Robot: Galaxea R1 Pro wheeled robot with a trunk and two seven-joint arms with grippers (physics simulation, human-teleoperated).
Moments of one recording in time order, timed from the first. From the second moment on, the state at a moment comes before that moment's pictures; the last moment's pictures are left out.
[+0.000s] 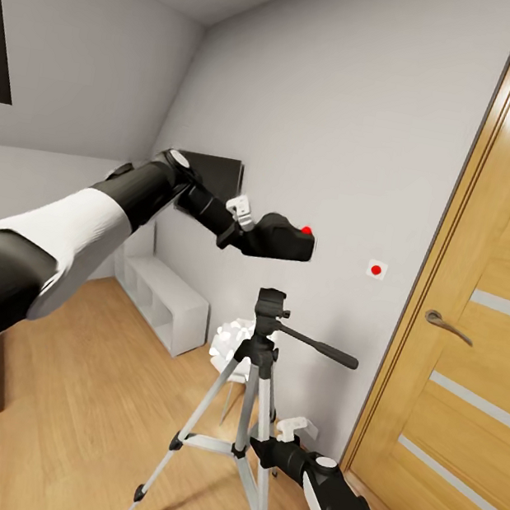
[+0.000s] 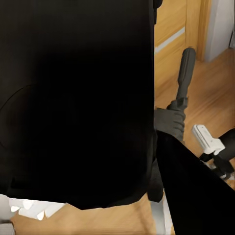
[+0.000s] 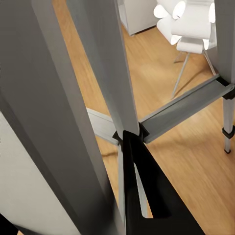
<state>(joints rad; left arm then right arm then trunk) -1.64 -0.04 -0.52 -0.39 -0.17 0.36 -1.32 -0.61 0.09 -0.11 -0.40 0.24 0.06 0.45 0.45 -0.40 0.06</state>
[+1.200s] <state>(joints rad) -1.56 -0.09 -0.53 -0.22 -0.11 0.11 -1.31 -0.61 0.09 -0.11 -0.40 0.24 0.06 0.45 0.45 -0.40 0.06</state>
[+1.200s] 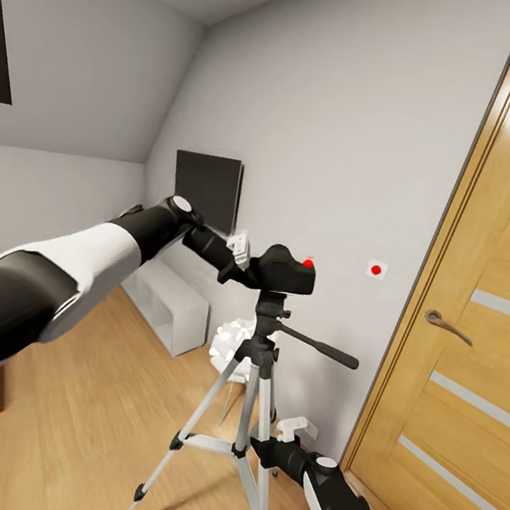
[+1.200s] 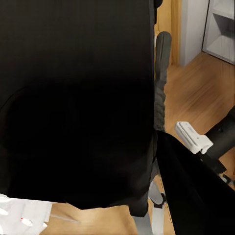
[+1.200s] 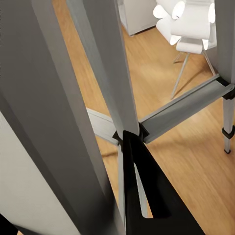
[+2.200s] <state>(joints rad) -1.54 -0.08 -0.52 -0.20 -0.11 0.08 -1.31 -0.60 0.09 -0.11 -0.40 0.24 0.06 0.45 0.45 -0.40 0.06</state>
